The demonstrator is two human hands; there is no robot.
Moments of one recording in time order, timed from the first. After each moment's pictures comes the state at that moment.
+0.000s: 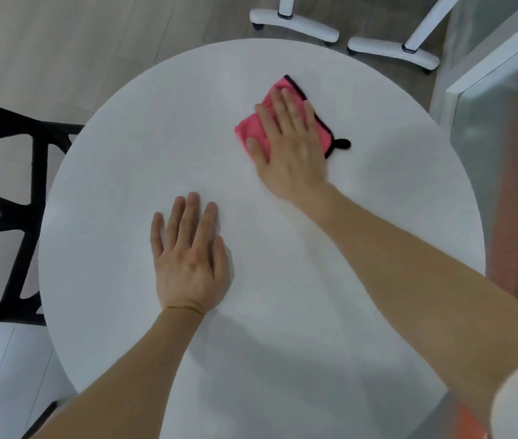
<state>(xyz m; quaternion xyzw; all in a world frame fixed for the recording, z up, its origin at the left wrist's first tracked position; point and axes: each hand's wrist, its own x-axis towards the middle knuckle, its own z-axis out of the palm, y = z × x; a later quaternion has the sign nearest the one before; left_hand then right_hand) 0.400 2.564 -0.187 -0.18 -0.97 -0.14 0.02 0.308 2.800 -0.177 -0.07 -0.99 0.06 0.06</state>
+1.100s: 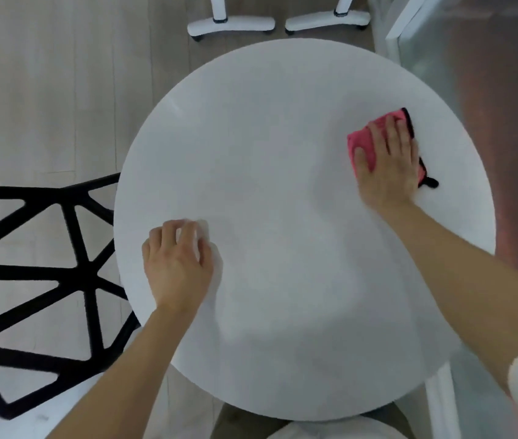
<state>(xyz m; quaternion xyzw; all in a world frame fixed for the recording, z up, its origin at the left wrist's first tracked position) 0.314 2.445 -0.168 -0.29 -0.95 -0.13 0.01 0.454 2.826 -0.172 -0.43 -0.90 0.05 0.00</state>
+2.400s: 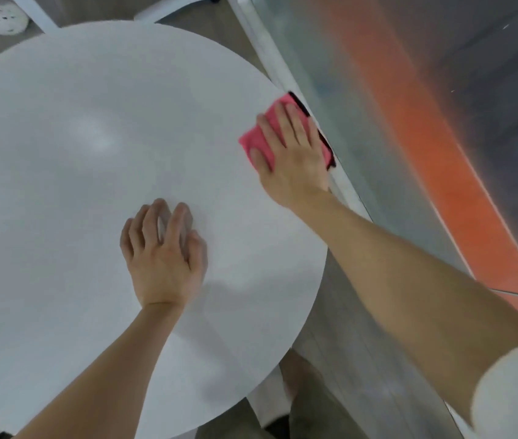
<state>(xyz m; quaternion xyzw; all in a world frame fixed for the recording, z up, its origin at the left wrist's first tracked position) 0.494 2.623 -0.184 -0.47 -0.87 -0.11 0.02 0.629 2.861 -0.172 -0.44 -0.90 0.05 -0.01</state>
